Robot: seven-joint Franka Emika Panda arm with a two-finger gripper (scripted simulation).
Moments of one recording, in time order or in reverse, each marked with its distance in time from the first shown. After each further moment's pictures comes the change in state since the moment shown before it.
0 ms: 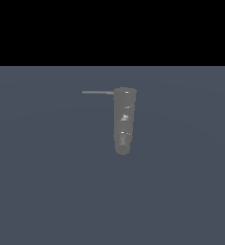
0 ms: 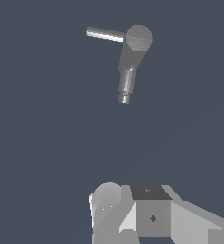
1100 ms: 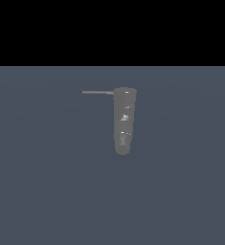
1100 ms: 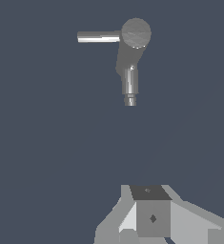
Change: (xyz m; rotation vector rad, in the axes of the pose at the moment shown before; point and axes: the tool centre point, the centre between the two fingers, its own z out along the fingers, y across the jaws) arm 0.027 -0.039 0.034 0.005 -0.004 0.205
